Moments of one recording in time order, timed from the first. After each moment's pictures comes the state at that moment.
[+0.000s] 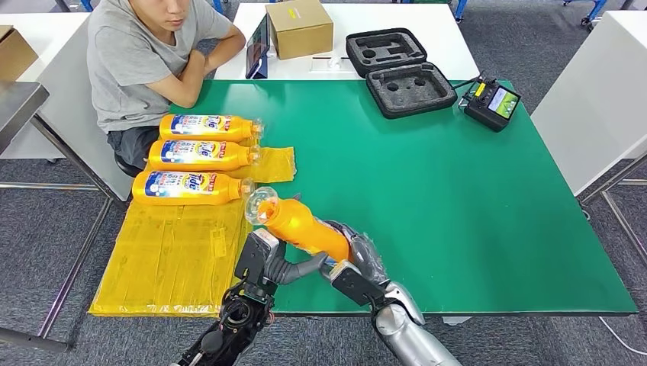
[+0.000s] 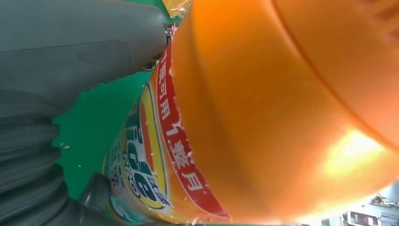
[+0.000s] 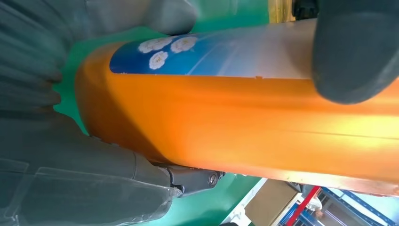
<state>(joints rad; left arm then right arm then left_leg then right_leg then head) -0.28 -0.25 -0.42 -0.96 0.09 0.20 -0.64 -0.31 0.09 0.33 -0.79 0.37 -0.39 -0.70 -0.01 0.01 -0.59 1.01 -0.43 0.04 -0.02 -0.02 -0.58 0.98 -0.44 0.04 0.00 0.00</state>
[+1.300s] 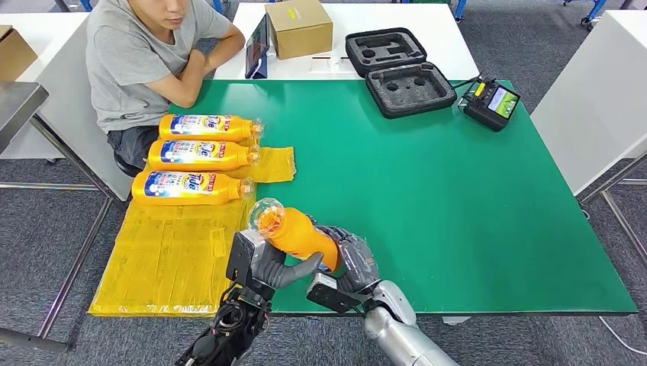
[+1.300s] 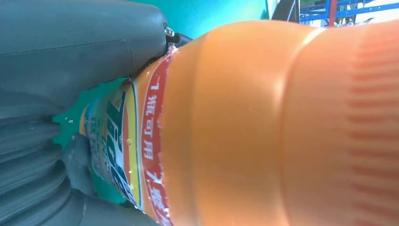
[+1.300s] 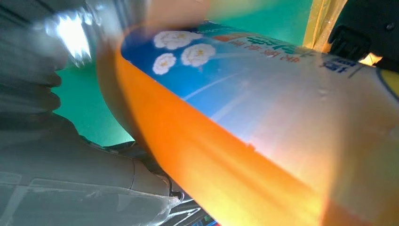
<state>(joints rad) -0.23 -0.24 -0.42 -1.03 0.20 0.09 -0.62 -0.40 0.15 0.38 -0.56 0.58 -0.62 -0.70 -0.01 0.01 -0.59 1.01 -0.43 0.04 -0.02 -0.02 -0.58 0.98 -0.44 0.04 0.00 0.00</state>
